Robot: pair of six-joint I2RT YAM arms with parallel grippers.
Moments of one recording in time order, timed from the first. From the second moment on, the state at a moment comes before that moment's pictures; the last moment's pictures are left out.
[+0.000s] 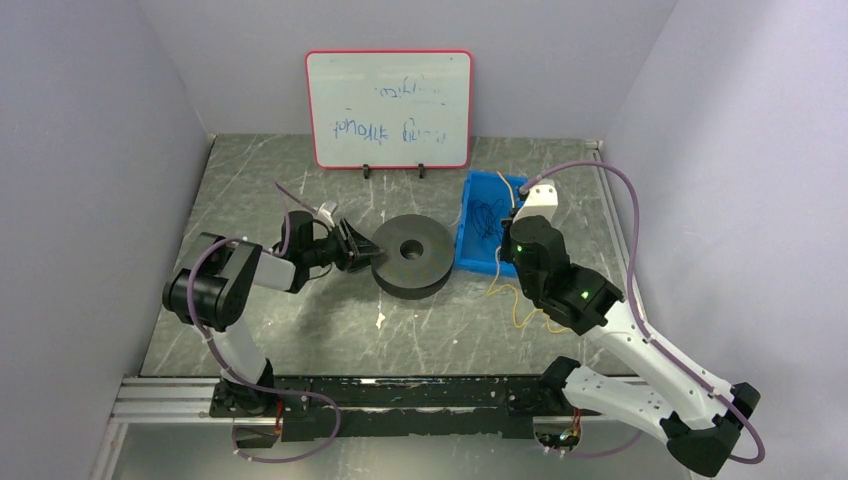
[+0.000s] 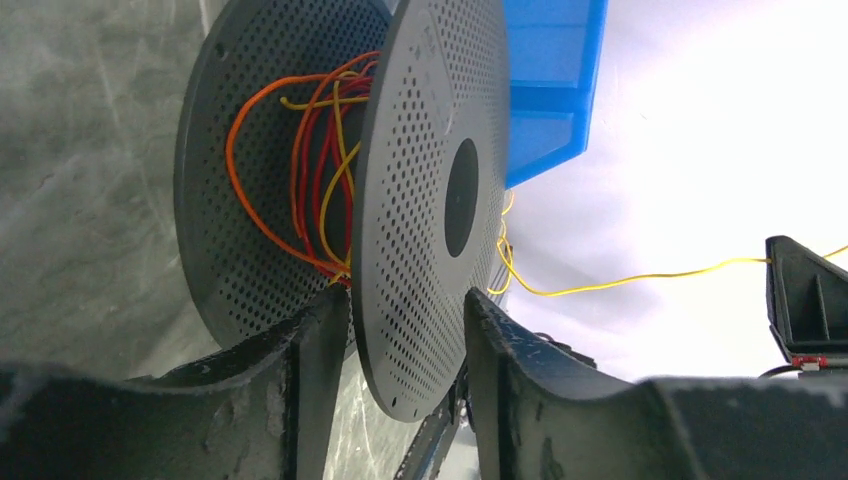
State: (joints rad) left arm -0.26 1.75 0.55 0.73 0.76 -1.05; right arm 0.78 0.87 0.95 -0.50 0.70 0.26
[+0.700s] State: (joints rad) left arm -0.26 1.80 0.51 1.04 0.84 -1.24; right arm 0.78 0.87 0.93 -0.50 0.67 0.26
